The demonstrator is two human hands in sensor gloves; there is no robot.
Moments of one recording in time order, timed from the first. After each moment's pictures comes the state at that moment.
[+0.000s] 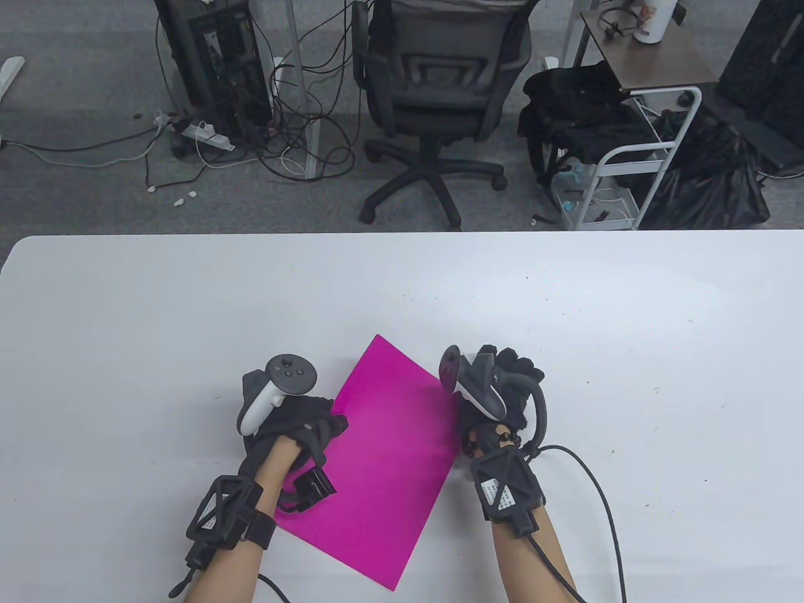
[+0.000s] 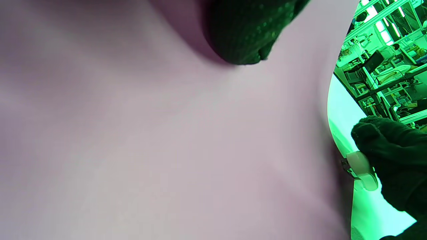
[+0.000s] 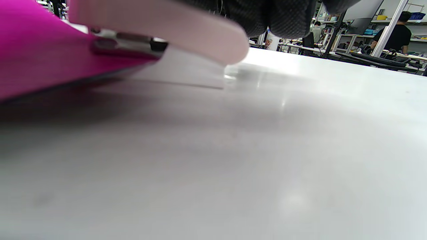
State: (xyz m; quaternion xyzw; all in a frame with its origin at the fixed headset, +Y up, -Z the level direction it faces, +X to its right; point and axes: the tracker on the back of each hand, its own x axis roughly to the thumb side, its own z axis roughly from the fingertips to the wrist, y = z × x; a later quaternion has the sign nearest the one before) left_hand -0.193 -0.753 -0.347 -0.32 0.01 0.32 0.89; right_hand 0.088 -0.750 -0.380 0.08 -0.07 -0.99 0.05
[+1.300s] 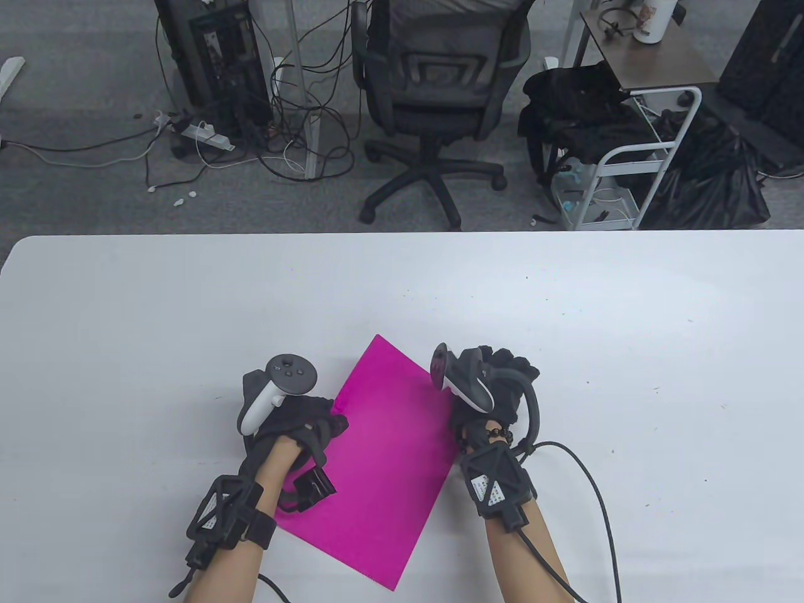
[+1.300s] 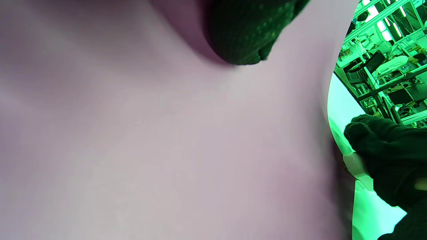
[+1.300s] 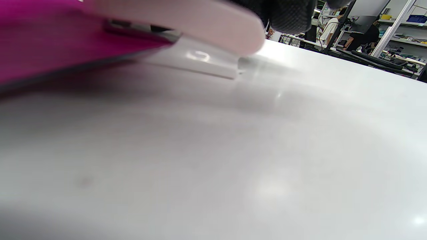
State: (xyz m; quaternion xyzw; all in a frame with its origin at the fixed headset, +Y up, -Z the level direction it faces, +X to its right) left_hand -0.193 -0.753 -0.346 -0.32 0.01 0.32 0.89; right_hand 0.076 -0.750 -0.384 0.08 -0.10 -0.99 0.09
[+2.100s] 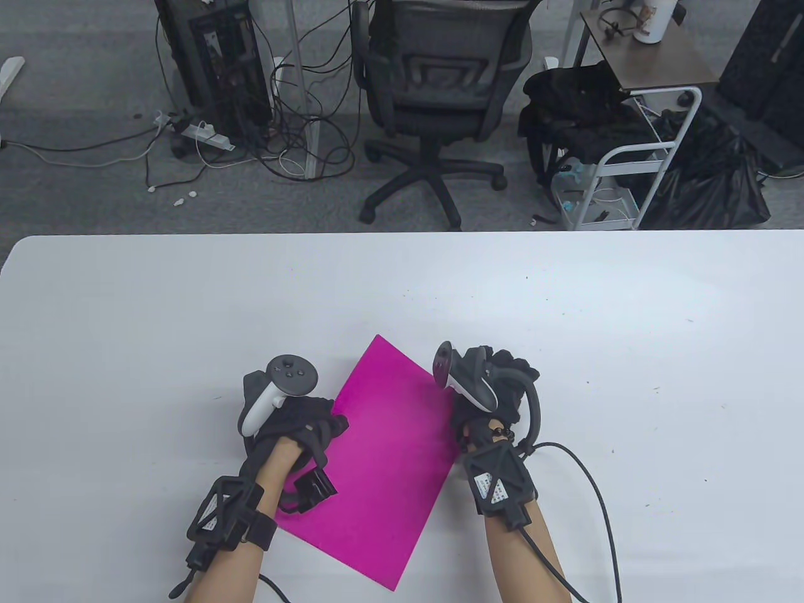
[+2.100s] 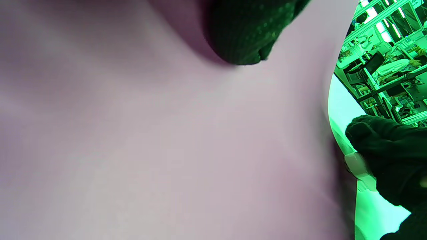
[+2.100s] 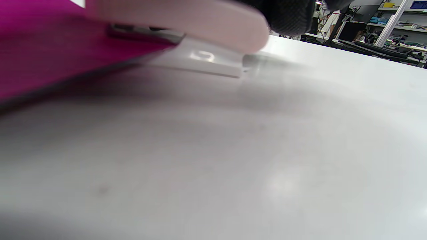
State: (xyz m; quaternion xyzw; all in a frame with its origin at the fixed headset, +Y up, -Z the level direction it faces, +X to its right) left_hand -0.193 -0.753 -0.346 -0.31 0.02 0.32 0.89; right_hand 0.080 -0.757 -0.390 0.08 -0.11 -0.99 0.07
